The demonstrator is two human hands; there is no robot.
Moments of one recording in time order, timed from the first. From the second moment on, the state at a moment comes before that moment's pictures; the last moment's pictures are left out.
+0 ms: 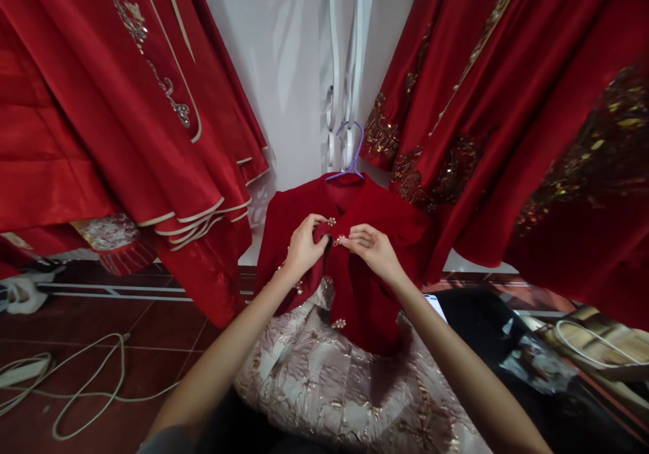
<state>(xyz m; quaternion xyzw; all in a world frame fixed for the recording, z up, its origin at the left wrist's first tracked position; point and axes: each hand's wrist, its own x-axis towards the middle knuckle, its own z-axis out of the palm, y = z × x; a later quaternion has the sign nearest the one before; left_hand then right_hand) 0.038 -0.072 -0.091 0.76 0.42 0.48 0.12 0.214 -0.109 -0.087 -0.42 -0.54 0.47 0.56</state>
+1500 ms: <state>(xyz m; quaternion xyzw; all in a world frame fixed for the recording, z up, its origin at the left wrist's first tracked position) 0.056 -0.091 -0.055 0.81 0.46 0.35 0.03 0.211 -0.090 -0.092 -0.41 -0.55 0.36 0.63</state>
